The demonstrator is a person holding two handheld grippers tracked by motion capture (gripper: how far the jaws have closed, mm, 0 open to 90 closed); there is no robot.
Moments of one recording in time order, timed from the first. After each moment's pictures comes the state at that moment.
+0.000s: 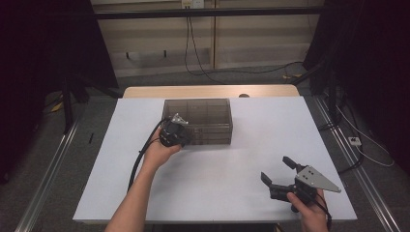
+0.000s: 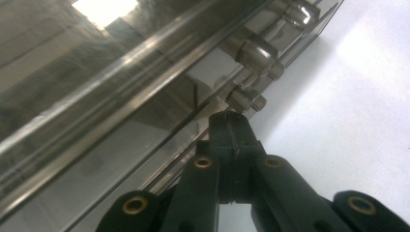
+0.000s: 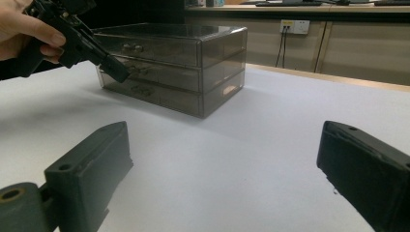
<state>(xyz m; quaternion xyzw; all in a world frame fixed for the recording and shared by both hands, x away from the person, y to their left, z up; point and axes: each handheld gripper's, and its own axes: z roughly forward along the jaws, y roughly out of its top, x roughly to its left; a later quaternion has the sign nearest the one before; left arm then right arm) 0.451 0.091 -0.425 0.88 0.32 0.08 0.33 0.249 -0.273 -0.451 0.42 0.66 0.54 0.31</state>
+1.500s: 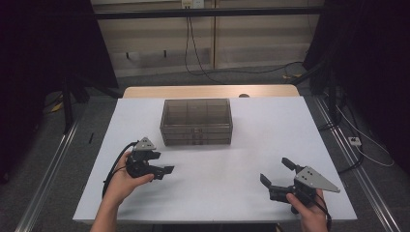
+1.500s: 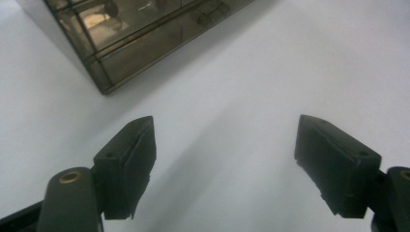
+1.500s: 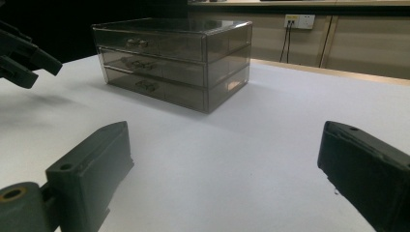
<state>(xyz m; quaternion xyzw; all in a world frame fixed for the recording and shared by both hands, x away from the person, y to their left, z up) 0.372 0.181 -0.424 0.86 0.32 0.07 0.38 0.249 -0.271 -0.452 0.42 0.67 0.54 0.30</state>
